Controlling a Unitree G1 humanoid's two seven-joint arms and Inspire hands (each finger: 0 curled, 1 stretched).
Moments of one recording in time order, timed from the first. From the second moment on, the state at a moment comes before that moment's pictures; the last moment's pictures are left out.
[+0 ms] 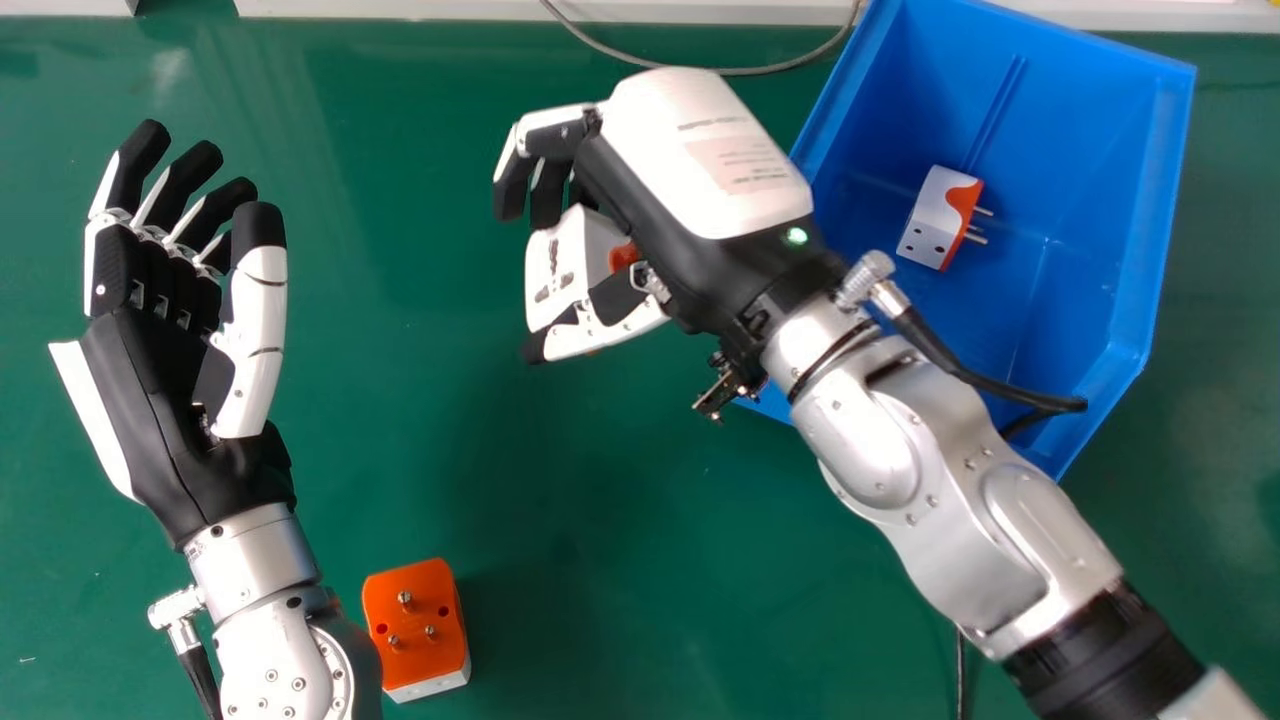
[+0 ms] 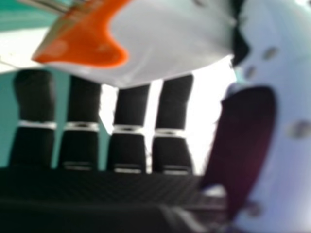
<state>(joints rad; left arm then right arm) -0.14 -0.03 0.28 0.49 -0.08 -0.86 0.18 -0.51 -0.20 0.47 0.12 -0.75 -0.12 -0.07</state>
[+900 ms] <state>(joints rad) -0.14 -0.03 0.28 0.48 -0.09 -0.85 0.15 -0.35 -0.19 0.29 -0.21 -0.79 -0.10 -0.17</state>
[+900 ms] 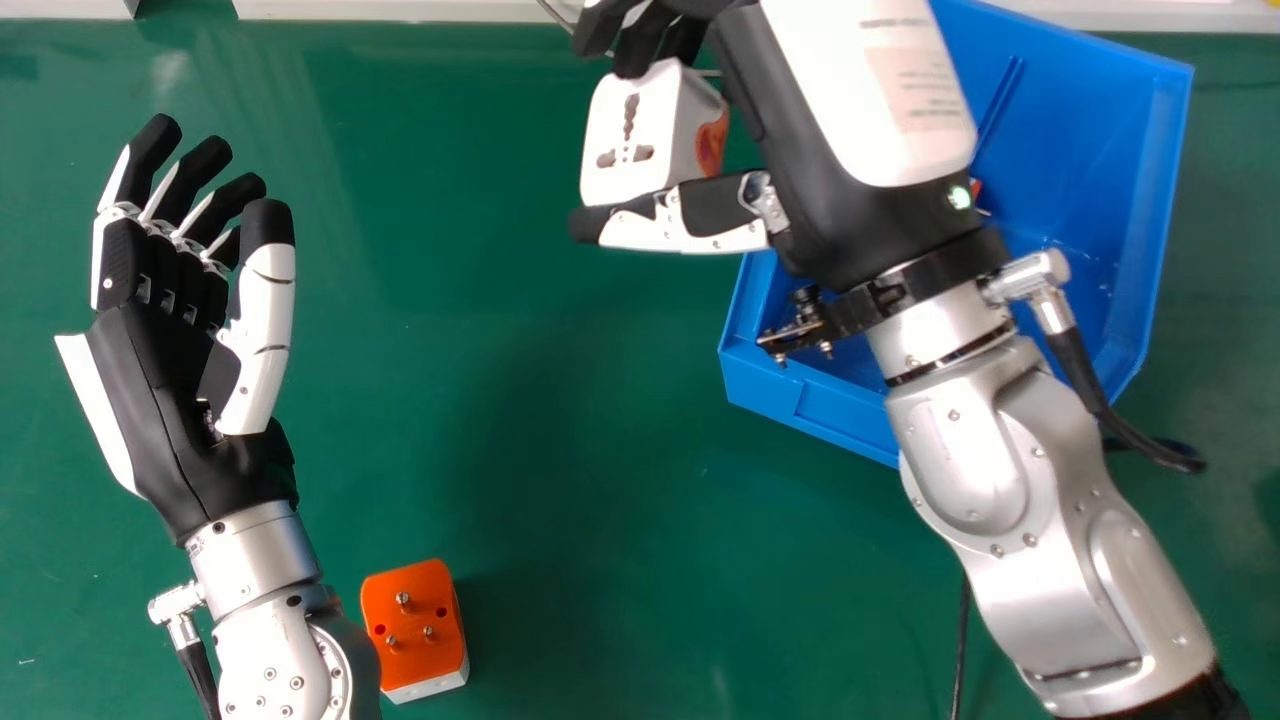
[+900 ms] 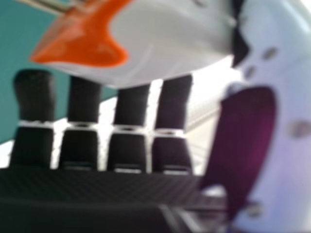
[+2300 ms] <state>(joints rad) -0.13 -0.02 0.28 0.48 -0.09 -0.86 0.15 -0.21 -0.20 0.01 -0.23 -0.75 0.07 -0.23</state>
